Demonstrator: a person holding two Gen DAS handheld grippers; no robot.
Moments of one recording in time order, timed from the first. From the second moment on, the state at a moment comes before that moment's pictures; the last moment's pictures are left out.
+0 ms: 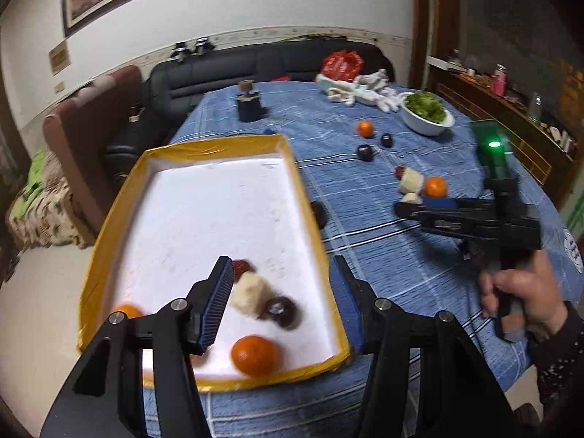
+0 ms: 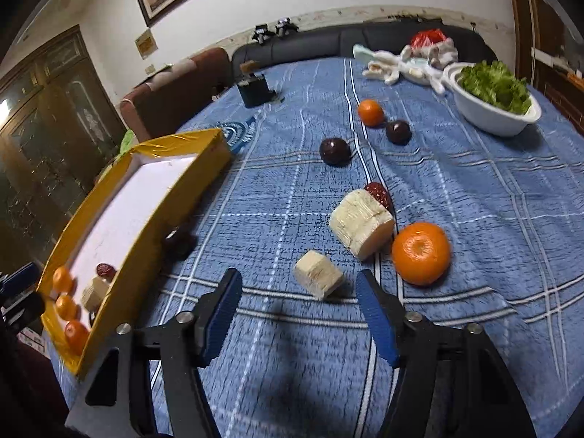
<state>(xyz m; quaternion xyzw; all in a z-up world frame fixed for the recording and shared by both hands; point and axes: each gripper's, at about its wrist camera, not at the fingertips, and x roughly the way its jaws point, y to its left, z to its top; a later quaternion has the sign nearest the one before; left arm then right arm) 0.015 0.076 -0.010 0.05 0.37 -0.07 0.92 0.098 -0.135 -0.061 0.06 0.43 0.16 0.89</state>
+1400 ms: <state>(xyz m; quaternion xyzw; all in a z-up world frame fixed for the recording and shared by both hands) 0.145 0.015 -0.046 0.20 0.47 -0.15 0.85 0.085 -0.180 -0.068 0.11 0.44 0.19 0.87</state>
